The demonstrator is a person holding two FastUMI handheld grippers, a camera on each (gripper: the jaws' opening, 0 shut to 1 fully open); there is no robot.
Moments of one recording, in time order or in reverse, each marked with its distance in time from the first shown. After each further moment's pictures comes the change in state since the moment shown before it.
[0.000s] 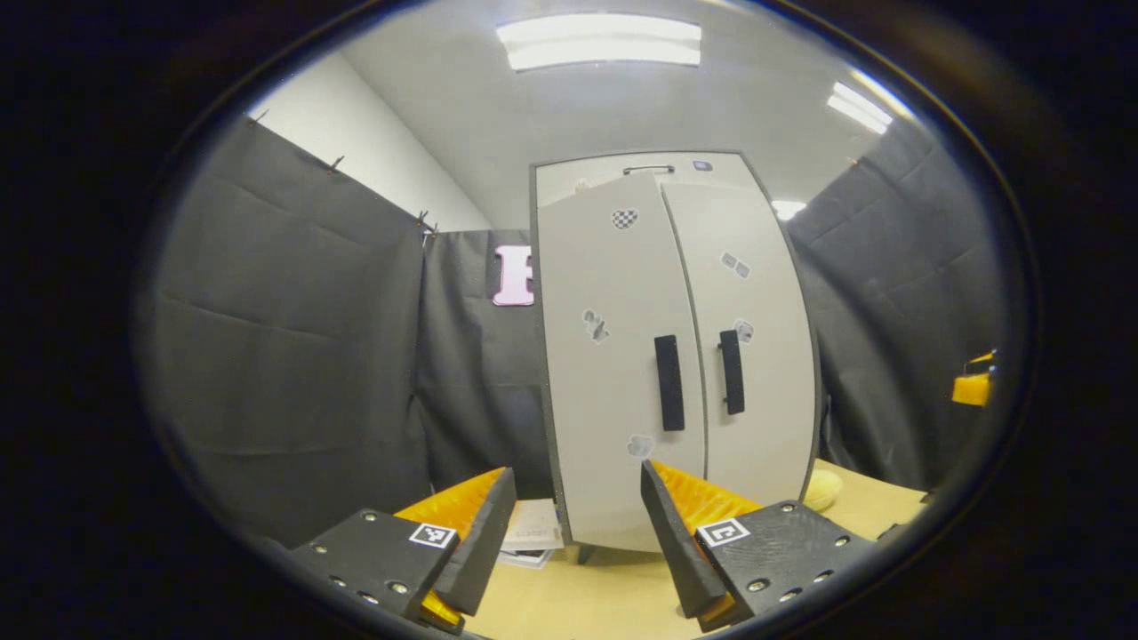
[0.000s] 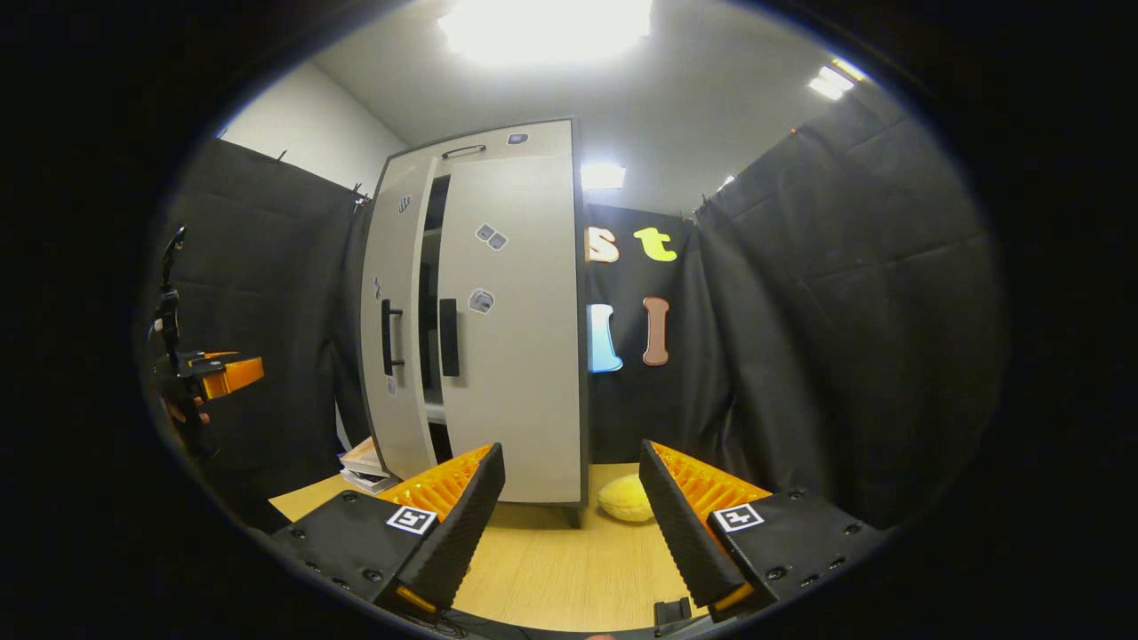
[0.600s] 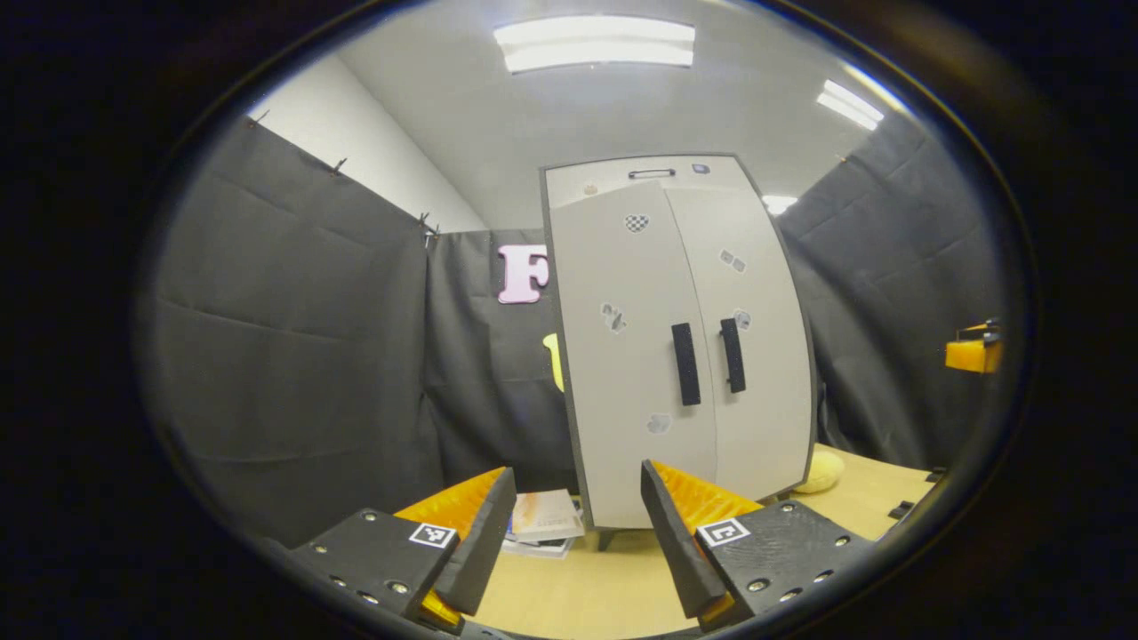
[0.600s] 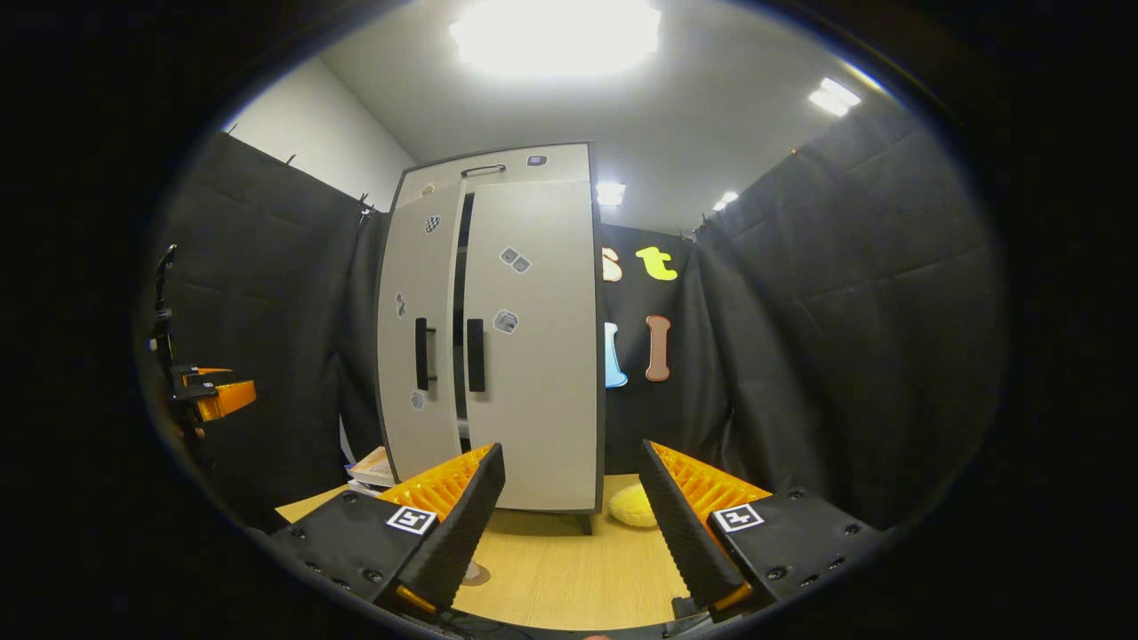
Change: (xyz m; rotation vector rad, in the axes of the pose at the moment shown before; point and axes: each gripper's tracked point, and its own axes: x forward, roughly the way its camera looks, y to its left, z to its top) left arm -0.049 0.052 -0.013 0.025 0.010 -0.020; right arm -0.029 0.044 0.014 -0.010 -0.055 -0.021
